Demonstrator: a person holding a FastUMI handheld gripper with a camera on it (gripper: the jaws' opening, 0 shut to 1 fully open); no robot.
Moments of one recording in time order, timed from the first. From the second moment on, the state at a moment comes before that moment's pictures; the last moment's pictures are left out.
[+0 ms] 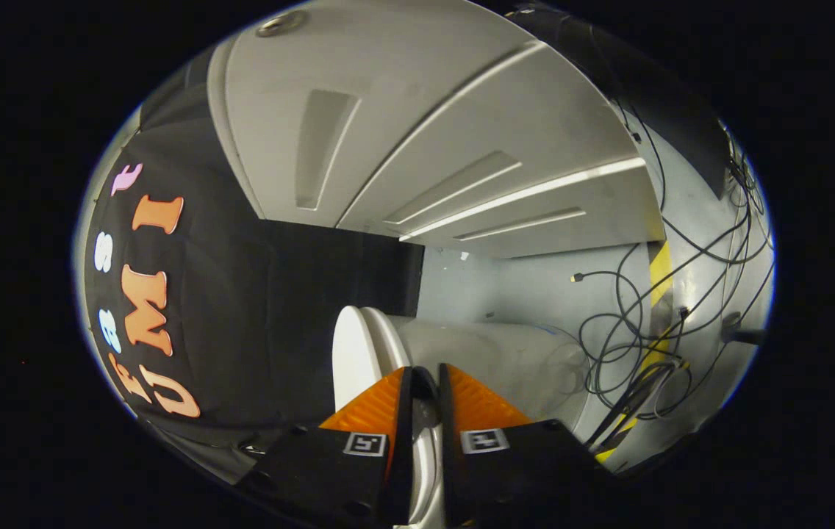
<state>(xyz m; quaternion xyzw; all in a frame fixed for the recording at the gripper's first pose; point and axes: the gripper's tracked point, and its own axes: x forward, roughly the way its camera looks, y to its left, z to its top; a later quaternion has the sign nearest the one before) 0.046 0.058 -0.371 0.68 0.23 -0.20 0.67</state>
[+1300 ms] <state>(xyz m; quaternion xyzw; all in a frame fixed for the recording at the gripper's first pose) 0.096 0.061 -0.210 0.46 0.15 -0.13 0.86</state>
